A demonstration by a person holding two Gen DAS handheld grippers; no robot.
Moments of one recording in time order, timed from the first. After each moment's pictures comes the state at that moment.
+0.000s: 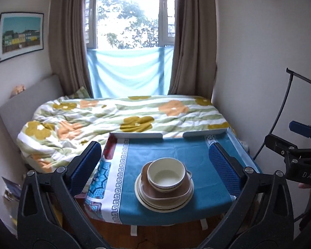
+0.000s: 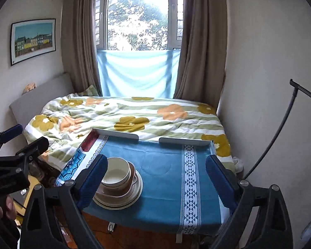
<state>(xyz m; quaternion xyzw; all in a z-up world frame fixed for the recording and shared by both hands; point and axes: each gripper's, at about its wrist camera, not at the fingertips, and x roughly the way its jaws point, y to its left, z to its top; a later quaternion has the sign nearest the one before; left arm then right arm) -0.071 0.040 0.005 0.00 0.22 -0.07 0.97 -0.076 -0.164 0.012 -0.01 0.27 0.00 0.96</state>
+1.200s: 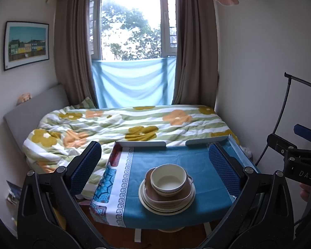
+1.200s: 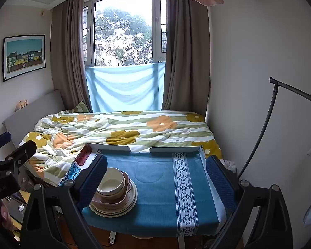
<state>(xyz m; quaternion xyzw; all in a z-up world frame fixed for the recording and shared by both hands) -0.102 0.030 0.019 0.02 0.19 -0.05 0.98 -0.103 -0.175 0.016 0.01 0.23 -0.03 0.97</state>
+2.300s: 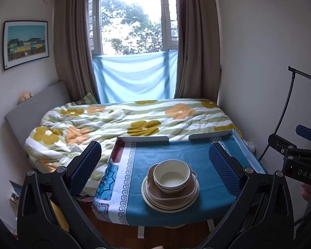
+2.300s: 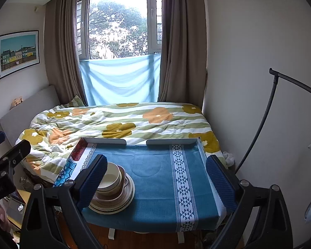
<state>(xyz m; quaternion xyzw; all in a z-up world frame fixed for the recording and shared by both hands) -0.089 0.046 0.016 0.03 0.21 -0.05 0.98 -0.087 -0.180 0.006 0.02 0.26 -0.05 0.96</state>
